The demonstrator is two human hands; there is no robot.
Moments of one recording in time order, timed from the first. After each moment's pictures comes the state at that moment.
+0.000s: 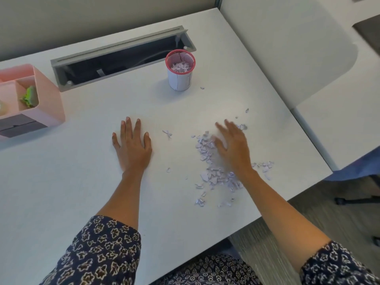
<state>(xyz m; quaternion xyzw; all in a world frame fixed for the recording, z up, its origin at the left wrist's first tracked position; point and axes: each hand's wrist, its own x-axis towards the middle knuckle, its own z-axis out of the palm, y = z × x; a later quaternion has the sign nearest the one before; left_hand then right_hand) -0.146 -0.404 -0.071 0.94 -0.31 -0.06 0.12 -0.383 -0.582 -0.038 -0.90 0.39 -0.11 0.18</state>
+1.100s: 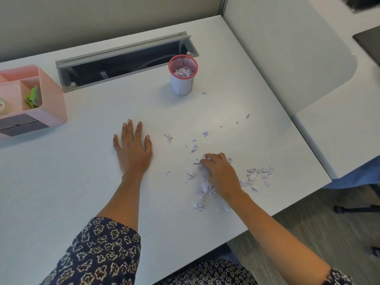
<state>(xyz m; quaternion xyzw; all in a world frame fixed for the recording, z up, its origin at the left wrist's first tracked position) -0.147 -0.404 -0.072 0.94 -0.31 -0.05 0.13 -0.390 -0.524 -0.045 -0.95 0.28 -0.08 0.15</state>
